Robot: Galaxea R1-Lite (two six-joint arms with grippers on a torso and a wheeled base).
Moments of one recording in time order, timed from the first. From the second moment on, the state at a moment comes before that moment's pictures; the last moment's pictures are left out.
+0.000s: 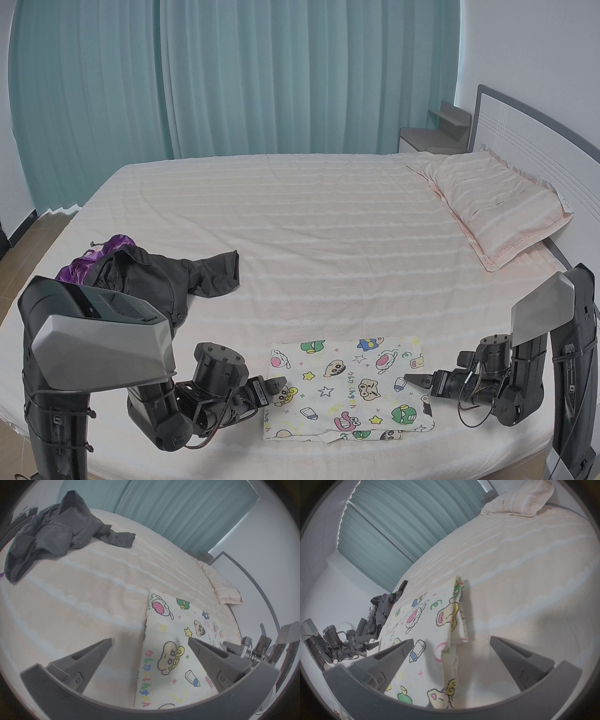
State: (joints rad) left arm -0.59 2.30 -0.52 -1.08 0.10 -0.79; right arm 0.17 2.51 -0.31 -1.55 0.35 0.48
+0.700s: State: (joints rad) left arm -0.61 2.41 -0.67 -1.07 0.06 -0.71; right arm 0.23 2.52 -0.35 -1.55 0.37 0.48
